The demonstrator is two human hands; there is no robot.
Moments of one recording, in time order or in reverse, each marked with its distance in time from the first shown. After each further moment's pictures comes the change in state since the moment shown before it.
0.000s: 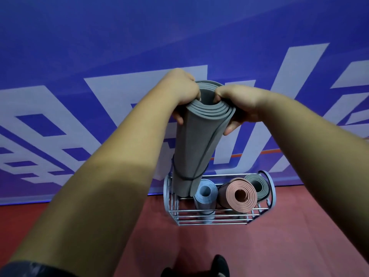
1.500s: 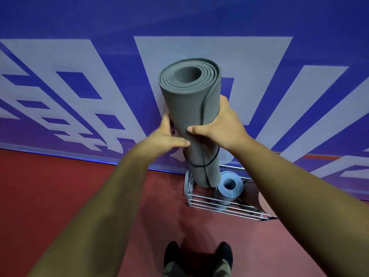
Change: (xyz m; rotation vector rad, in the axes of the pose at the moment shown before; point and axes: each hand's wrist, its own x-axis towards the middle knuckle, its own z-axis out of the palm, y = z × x) left_hand -0.013 -0.275 0.035 -0.613 -0.028 -0.016; right_hand 0.102 0.041 0.174 -0.125 0.316 -0.377
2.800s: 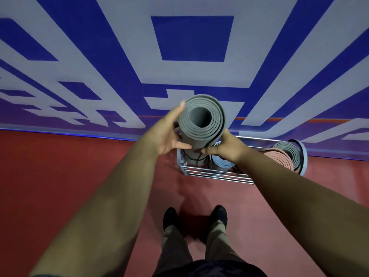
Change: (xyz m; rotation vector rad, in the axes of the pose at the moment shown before) left_hand 0.045 -0.086 0.062 -0.551 -0.183 -0.418; right_hand -0.046 0.201 0.037 0.113 -0.368 0.448
